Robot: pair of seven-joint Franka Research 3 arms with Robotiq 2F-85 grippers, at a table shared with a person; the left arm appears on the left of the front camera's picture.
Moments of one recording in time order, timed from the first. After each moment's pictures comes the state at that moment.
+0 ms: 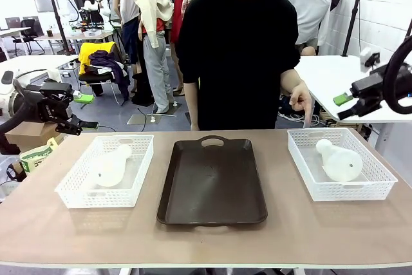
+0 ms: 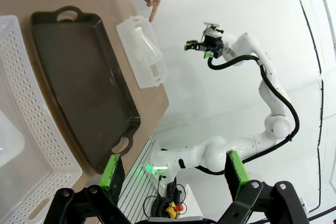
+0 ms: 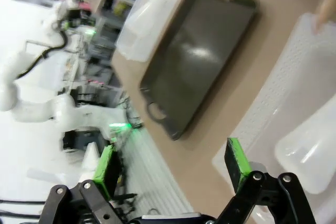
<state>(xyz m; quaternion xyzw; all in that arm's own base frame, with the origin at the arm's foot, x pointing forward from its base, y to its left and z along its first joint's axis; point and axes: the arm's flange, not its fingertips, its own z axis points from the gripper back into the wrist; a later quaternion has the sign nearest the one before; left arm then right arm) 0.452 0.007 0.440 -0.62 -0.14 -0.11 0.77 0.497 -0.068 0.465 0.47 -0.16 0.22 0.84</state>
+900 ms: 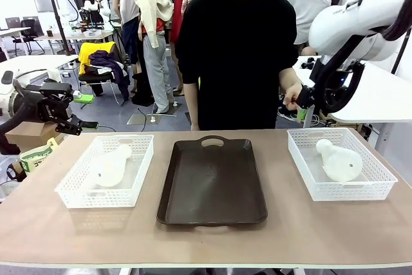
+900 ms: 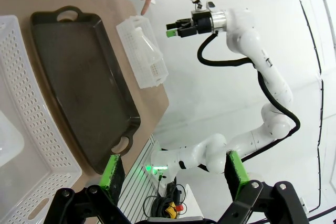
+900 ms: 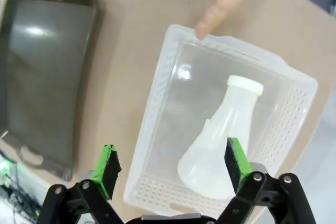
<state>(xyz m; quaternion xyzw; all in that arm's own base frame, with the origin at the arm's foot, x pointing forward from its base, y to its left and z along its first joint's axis) 0.452 0.007 0.440 -0.62 -0.14 -0.11 0.77 0.592 0.059 0.461 0.07 -0.08 0.16 0.98</state>
